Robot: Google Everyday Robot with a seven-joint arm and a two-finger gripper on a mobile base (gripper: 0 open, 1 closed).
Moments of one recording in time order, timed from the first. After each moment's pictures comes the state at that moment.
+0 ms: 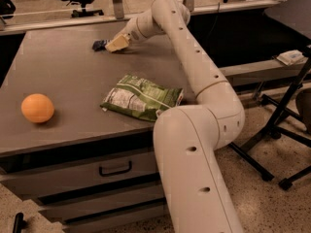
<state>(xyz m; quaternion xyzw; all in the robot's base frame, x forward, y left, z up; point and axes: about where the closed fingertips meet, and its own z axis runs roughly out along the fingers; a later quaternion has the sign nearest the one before) 0.895 0.122 0.845 -0.51 0.71 0.19 0.46</state>
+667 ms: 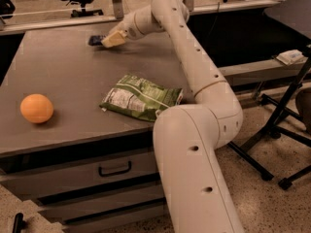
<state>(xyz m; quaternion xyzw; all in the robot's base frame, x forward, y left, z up) 0.881 0.145 0.872 -0.53 0.67 0.22 0.48</state>
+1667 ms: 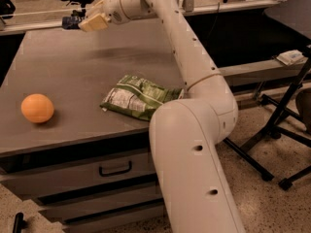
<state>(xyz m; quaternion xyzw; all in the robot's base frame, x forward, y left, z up) 0.837 0.192 0.954 -0.57 0.58 0.25 0.53</state>
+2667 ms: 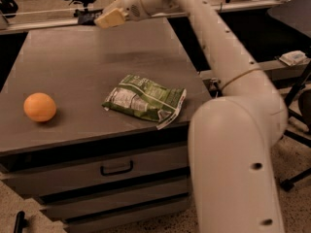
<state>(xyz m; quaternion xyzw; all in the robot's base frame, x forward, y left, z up) 0.804 0.137 0.975 -0.54 0.62 0.26 0.51</state>
